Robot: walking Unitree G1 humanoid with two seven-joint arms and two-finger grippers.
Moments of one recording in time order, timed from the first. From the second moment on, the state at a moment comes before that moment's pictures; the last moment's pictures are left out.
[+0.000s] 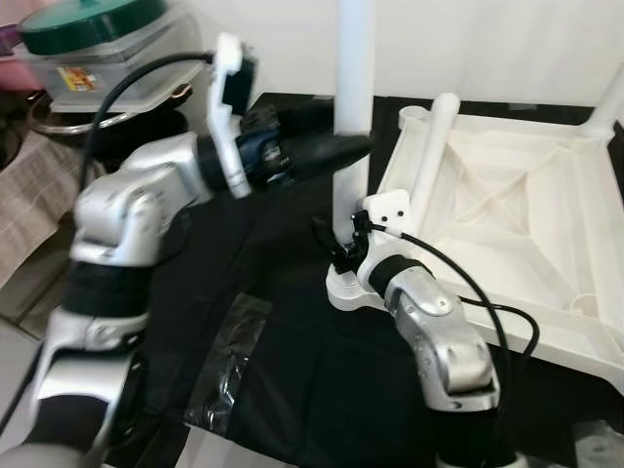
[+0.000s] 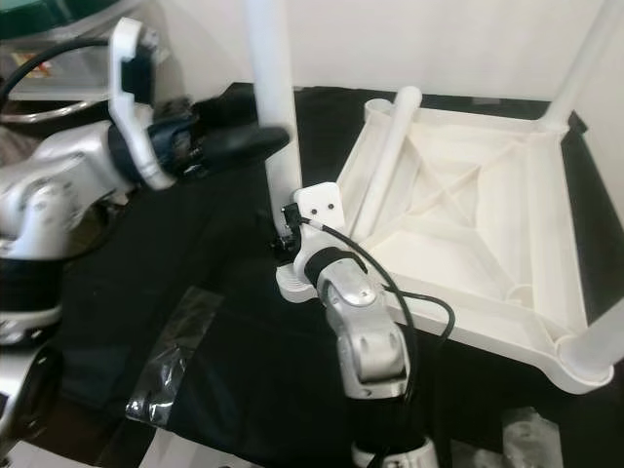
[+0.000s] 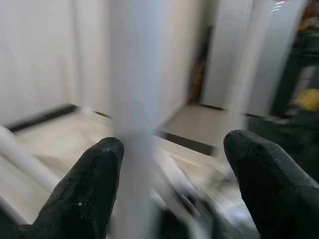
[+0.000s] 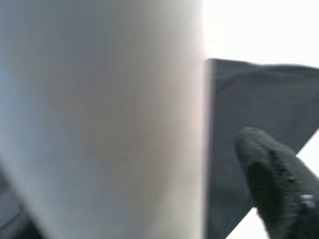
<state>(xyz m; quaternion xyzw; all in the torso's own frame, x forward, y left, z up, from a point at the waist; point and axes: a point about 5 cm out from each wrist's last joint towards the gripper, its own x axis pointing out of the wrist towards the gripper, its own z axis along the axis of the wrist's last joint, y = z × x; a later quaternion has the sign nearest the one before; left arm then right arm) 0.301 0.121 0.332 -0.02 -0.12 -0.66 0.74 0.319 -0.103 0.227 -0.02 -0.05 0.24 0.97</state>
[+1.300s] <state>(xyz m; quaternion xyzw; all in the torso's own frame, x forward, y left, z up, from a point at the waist) 0.250 0.159 0.213 -0.05 -0.03 -0.45 0.89 0.324 -0.122 0.233 0.00 -0.03 0.45 0.89</state>
